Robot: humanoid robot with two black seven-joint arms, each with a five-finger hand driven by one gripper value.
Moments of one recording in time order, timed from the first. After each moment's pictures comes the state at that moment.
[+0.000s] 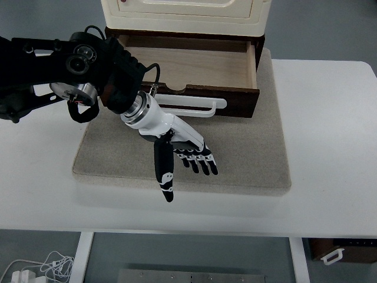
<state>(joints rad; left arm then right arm) -1.54 0.53 -0.01 -1.55 0.39 -0.61 0.56 -0.01 0.00 -0.01 0.18 -0.04 -0.05 0.03</state>
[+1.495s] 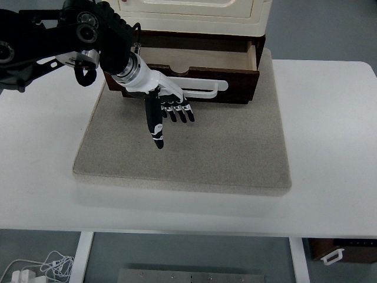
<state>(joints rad) -1.57 0.45 -0.01 -1.23 0.51 -0.61 0.59 -0.01 0.00 -0.01 0.18 -0.04 -0.05 0.03</state>
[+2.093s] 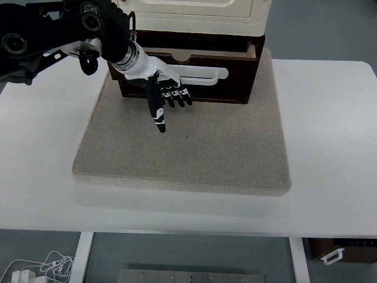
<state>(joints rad) -1.55 0.41 -0.05 -1.10 0.53 -0.61 0.58 -0.01 0.00 -0.01 0.18 -0.04 -0.05 0.03</state>
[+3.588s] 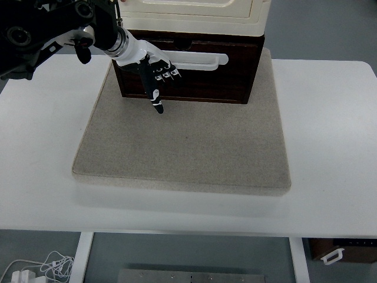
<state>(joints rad) -1.51 0.37 -0.11 -0.92 0.56 -0.61 0.54 -0.01 0.00 -0.01 0.18 -0.04 -0.05 0.03</state>
